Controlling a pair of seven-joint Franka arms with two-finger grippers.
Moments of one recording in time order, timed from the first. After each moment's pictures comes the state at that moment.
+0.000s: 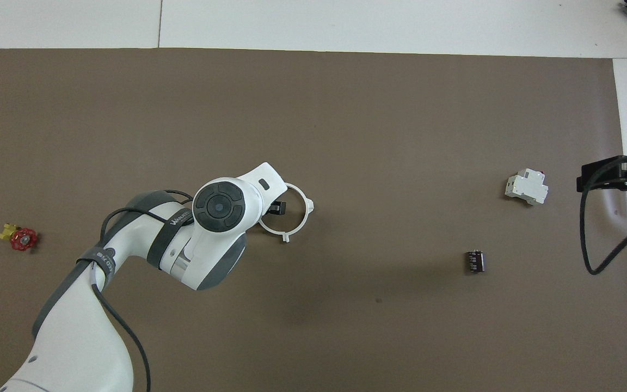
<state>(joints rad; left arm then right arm) -0.47 0.17 -0.02 -2.06 0.13 2.33 -0.44 0.08 -0.06 -0.10 -1.62 -0.03 1.55 0.11</state>
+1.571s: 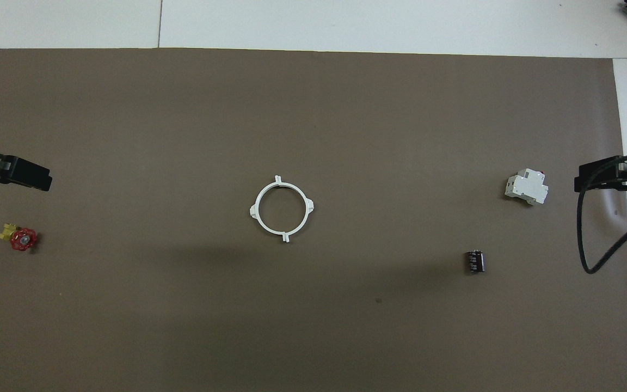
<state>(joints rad) -0.04 0.02 -0.01 -1.58 0.00 1.53 0.18 0.12 -0.06 -0.14 -1.62 -0.03 1.56 0.11</state>
